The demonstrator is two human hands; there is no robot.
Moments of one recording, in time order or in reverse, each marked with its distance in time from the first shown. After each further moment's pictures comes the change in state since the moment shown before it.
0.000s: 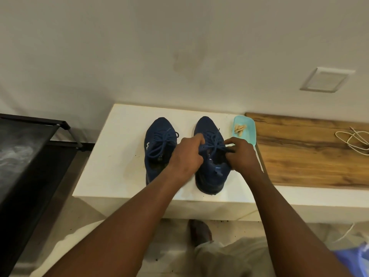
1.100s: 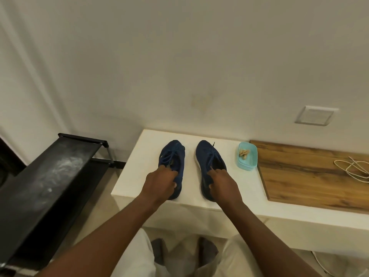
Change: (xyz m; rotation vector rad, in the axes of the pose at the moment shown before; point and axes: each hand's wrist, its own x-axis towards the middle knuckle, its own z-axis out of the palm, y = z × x) left_hand -0.118 -0.037 -0.073 0.543 0.095 0.006; right_hand -0.106 -0.043 0.026 -0.521 -0.001 -0.444
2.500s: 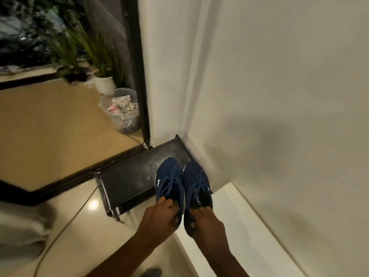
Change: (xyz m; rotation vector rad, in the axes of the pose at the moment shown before) left_hand -0.048 -0.113 -0.233 -0.137 0.115 -0.713; right_hand 0.148 -0.287 -0.143 -0.013 -0.402 -0.893
